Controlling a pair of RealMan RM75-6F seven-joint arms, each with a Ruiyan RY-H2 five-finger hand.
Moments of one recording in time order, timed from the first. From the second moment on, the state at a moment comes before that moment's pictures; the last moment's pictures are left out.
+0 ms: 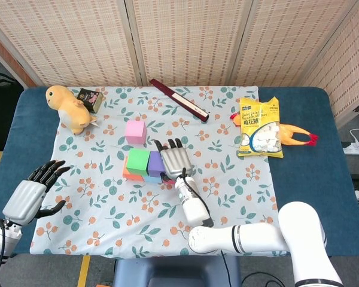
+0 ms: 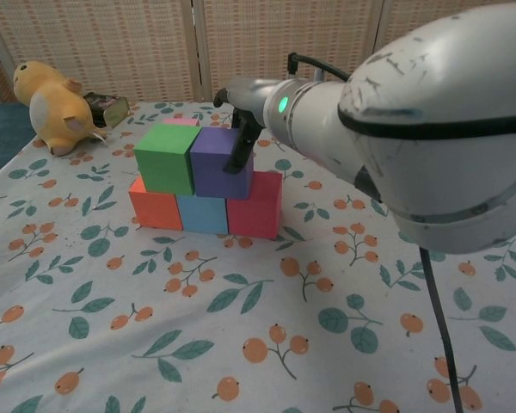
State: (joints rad) left arm -0.32 -0.98 -0.03 -1.74 1.60 1.32 -0.09; right arm 1.24 -1.79 0.42 -1.54 -0.29 1.20 -0.89
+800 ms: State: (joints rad) left arm -0.33 -0.98 -0.03 -1.73 1.60 1.31 -0.09; right arm 1.21 -1.74 0.42 -1.64 -0.31 1.20 -0.88
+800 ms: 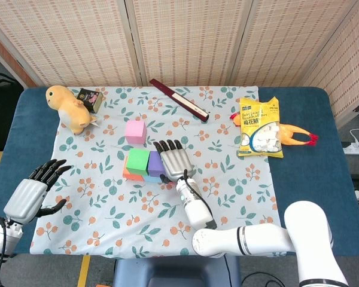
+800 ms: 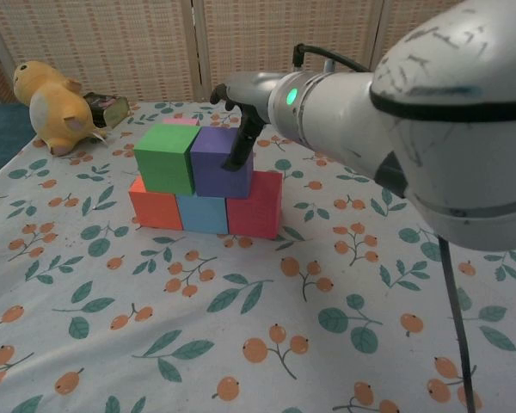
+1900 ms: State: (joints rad) left arm -0.65 -1.14 -0.10 -1.62 1.48 0.87 -0.14; right arm 0.96 -1.25 0.34 -1.89 -0.46 0.75 -0.28
